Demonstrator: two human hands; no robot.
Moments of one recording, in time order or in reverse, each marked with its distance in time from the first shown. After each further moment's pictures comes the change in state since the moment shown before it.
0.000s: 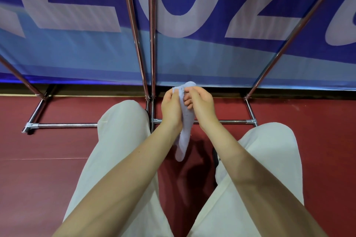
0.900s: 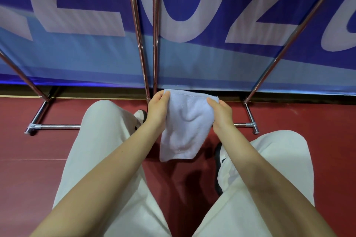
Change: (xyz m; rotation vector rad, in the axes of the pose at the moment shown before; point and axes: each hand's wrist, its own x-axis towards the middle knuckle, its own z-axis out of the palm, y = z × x) left_hand 0.009 0.020 -0.045 0.253 0.004 0.004; right_hand 0.013 0.031 -0.041 0.274 0.229 0.344
